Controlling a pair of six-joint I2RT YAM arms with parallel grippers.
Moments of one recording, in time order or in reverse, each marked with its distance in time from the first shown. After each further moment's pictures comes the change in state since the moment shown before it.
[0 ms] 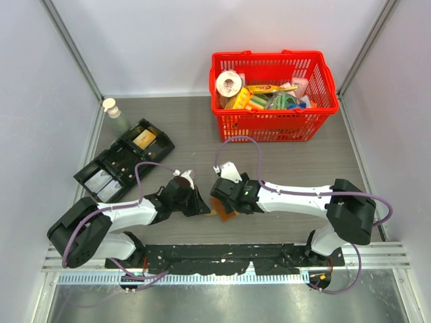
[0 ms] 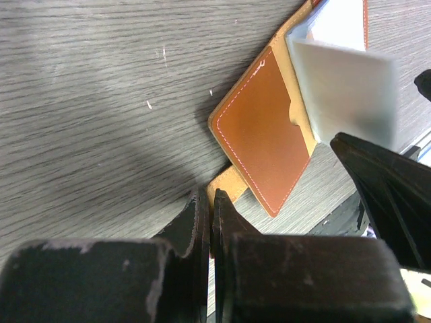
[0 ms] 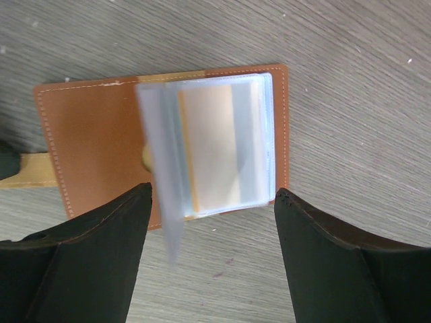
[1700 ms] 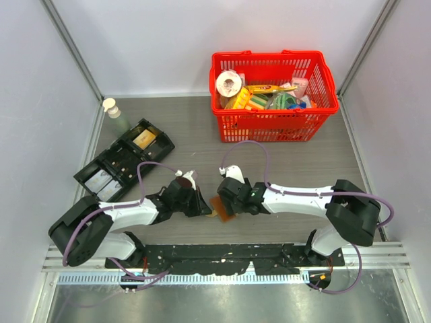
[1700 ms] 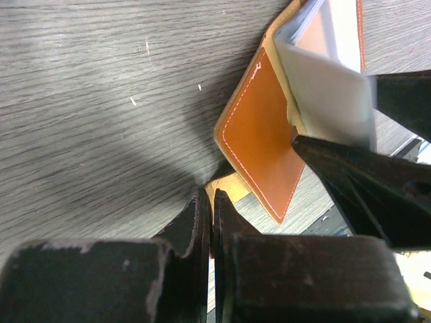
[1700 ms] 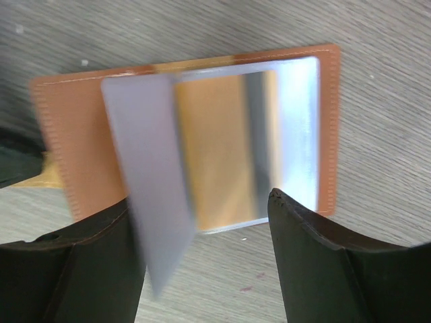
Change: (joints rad) left arm -0.020 0.016 0.007 0.011 0.007 0.000; right arm -0.056 -0.029 -0.127 0.171 -0.168 0.011
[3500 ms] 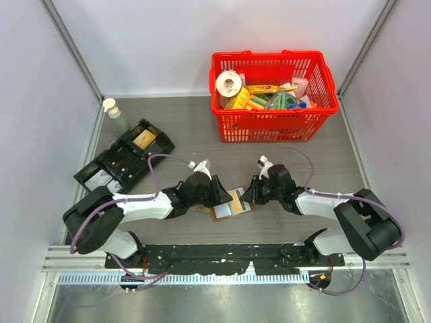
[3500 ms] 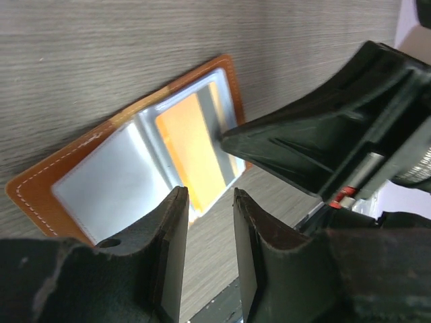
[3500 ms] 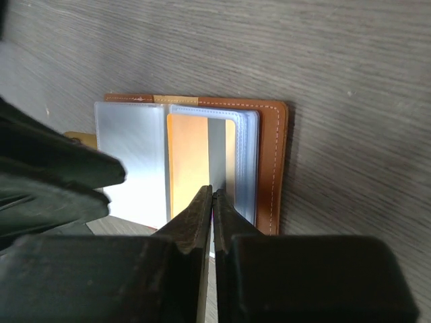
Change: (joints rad) left arm -0.143 0.113 0.204 0.073 -0.191 -0.140; right arm -0.519 -0.158 -0.428 0.662 -0.743 0.056
